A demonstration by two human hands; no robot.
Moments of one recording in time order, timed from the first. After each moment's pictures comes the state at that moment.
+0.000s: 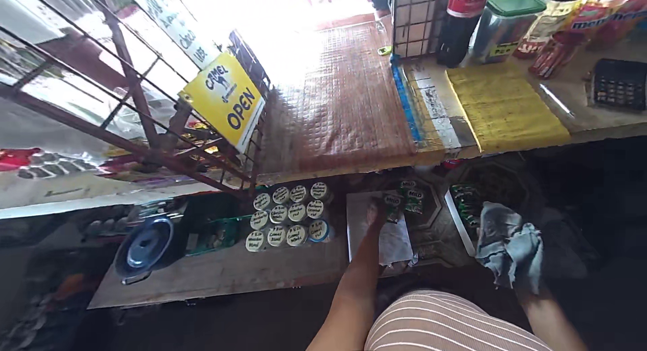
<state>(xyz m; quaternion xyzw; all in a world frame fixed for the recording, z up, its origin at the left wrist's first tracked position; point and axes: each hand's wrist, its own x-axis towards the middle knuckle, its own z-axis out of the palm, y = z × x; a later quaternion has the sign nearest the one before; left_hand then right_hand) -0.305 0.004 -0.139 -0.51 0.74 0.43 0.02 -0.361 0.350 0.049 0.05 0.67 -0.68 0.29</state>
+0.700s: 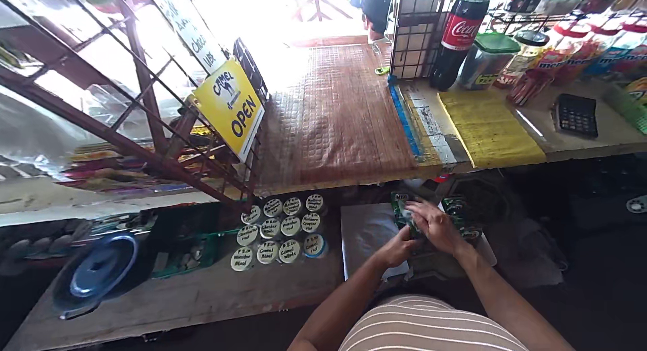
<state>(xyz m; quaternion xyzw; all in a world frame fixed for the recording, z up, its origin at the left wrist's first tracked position) -0.270 0.068 -0.032 -0.03 0.53 0.85 0.01 -0.402 0.170 0.003 -0.53 0.76 -0.35 0.12</state>
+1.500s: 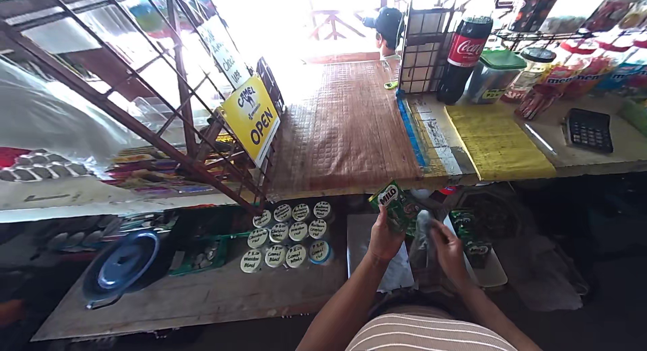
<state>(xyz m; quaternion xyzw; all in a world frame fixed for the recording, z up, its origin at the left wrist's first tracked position) -0.280 0.052 0.027 -0.16 0.17 0.93 -0.28 -0.361 0.187 -0.014 -0.30 0.68 -0.66 0.13</state>
